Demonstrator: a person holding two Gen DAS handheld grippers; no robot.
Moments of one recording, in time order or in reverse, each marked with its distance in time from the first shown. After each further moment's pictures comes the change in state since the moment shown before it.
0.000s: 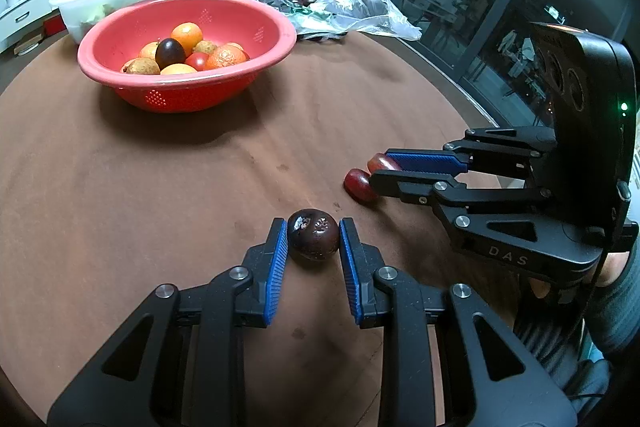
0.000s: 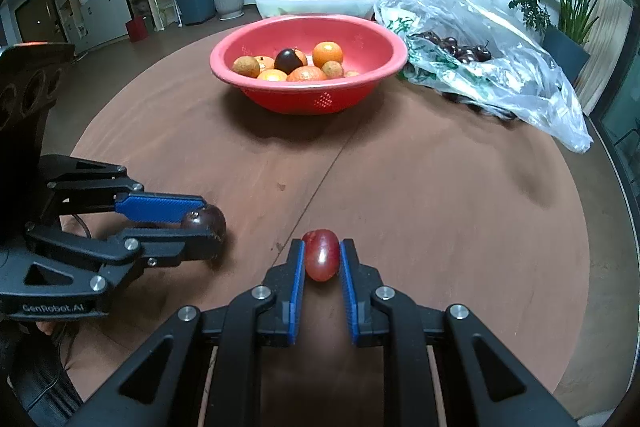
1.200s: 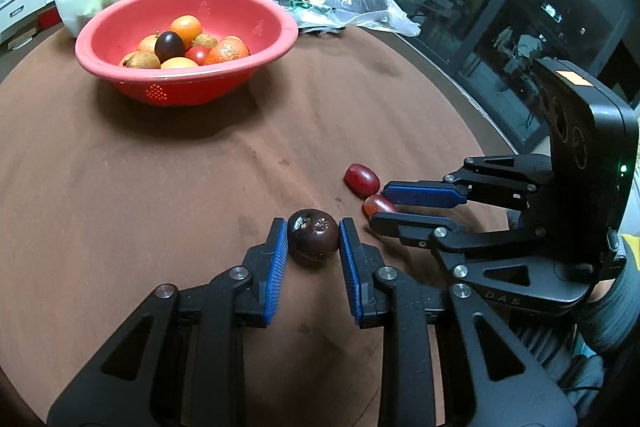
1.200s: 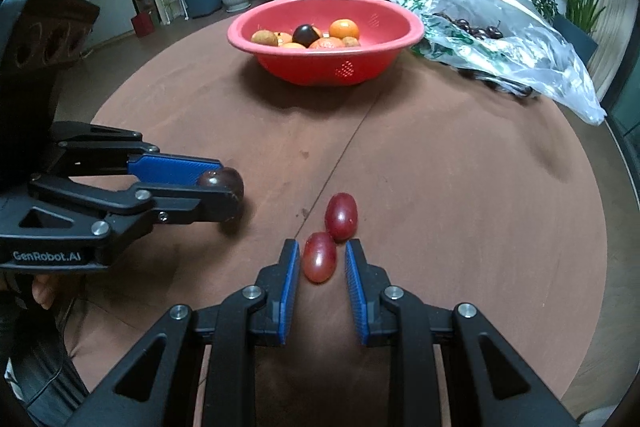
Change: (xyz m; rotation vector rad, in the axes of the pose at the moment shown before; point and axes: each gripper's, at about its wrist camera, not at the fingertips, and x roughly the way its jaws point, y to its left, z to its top) left arm 0.001 0.007 0.002 0.001 0.028 -0.027; right arm 0.004 0.011 -0.020 0.002 0.037 0.039
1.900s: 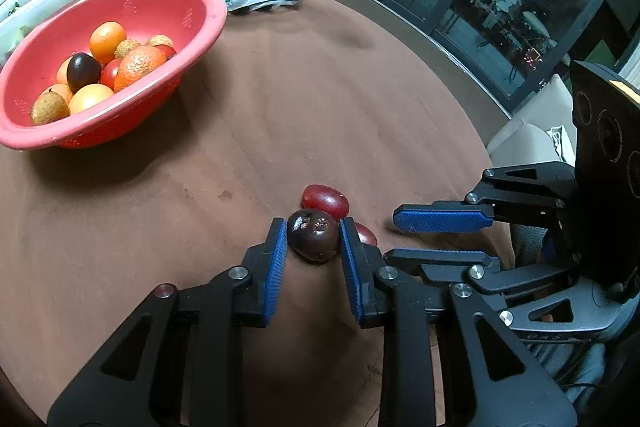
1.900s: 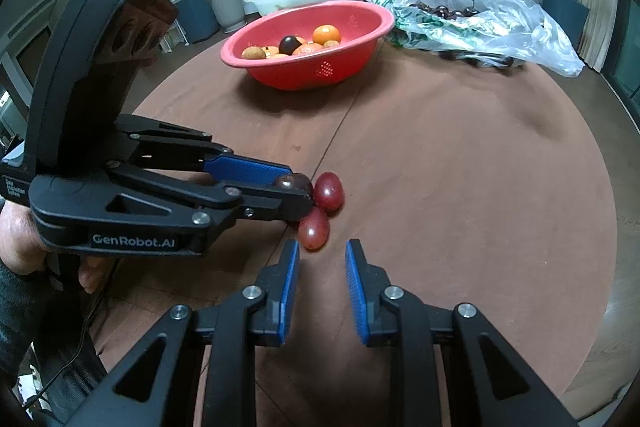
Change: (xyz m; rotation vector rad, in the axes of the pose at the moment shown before) left arm 0.043 -0.024 0.032 0.118 0.131 -0.050; right arm -0.017 -0.023 -0.017 0.127 -0.039 0.087
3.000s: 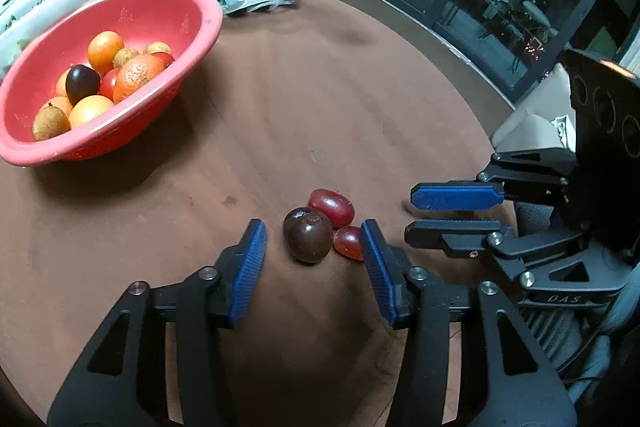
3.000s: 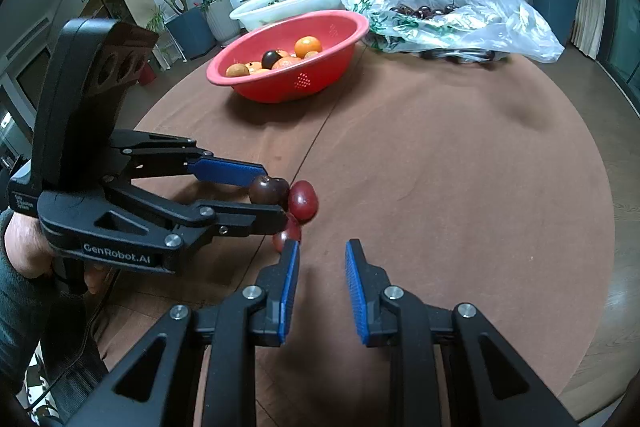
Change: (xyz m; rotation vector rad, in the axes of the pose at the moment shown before) left arm 0.002 0.002 0.006 0.029 0.017 0.004; right arm -0.011 -0.017 -0.006 0.057 -0.038 0.028
